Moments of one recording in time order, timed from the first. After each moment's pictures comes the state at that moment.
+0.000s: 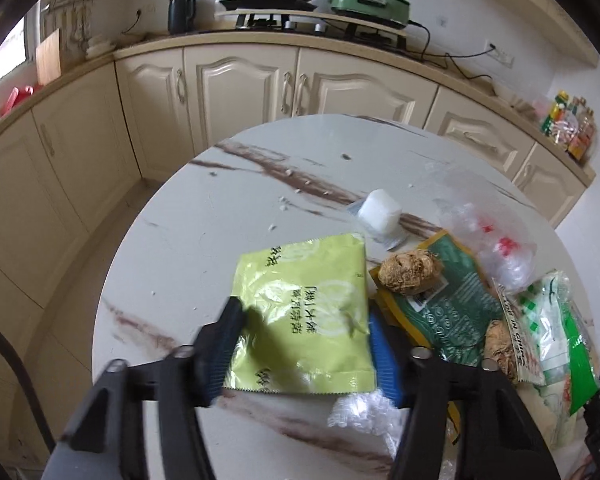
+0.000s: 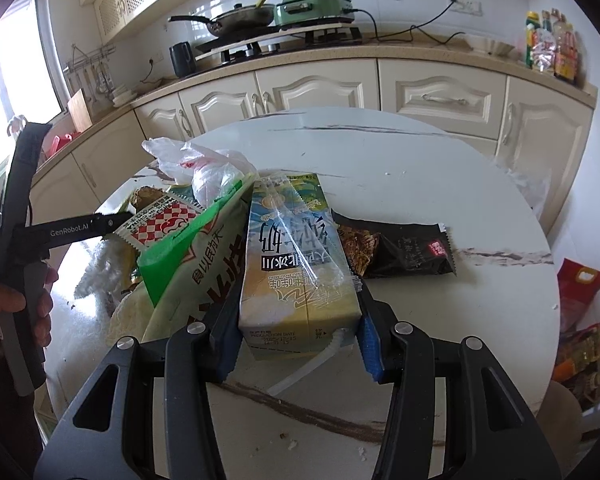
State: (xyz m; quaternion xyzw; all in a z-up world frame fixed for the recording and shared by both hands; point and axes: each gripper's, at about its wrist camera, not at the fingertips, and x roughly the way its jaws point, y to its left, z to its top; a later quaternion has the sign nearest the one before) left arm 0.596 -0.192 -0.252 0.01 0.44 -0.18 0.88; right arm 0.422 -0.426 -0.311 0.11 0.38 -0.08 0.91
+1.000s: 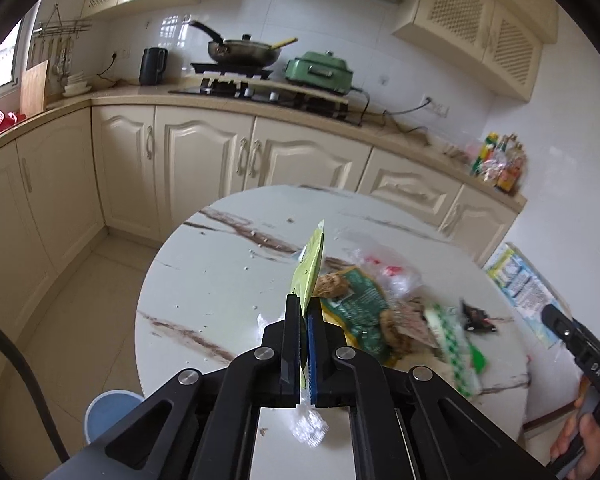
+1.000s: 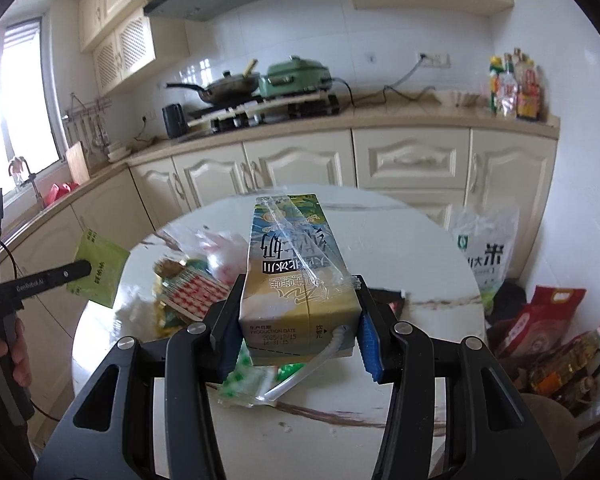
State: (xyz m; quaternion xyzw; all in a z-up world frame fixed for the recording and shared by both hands) left arm 0.492 -0.087 -0.178 -0.03 0.34 -0.27 0.90; right arm 0.371 -0.419 -0.231 0.10 0.28 -0.12 0.95
